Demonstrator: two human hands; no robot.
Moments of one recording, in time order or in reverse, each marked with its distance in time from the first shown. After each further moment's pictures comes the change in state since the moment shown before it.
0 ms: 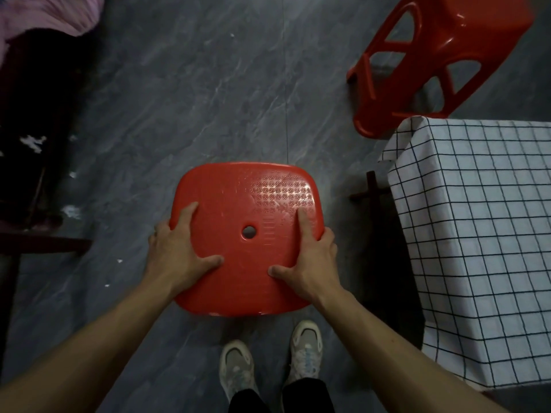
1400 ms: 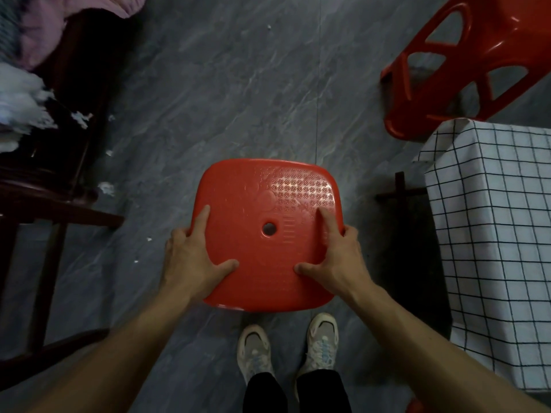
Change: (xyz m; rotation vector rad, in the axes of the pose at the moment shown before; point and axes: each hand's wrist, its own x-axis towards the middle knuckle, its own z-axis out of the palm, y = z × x) left_hand -0.029 -0.069 -0.003 -0.065 0.071 -0.002; right_hand -0.017 -0.023 0.021 -0.067 -0.046 -0.033
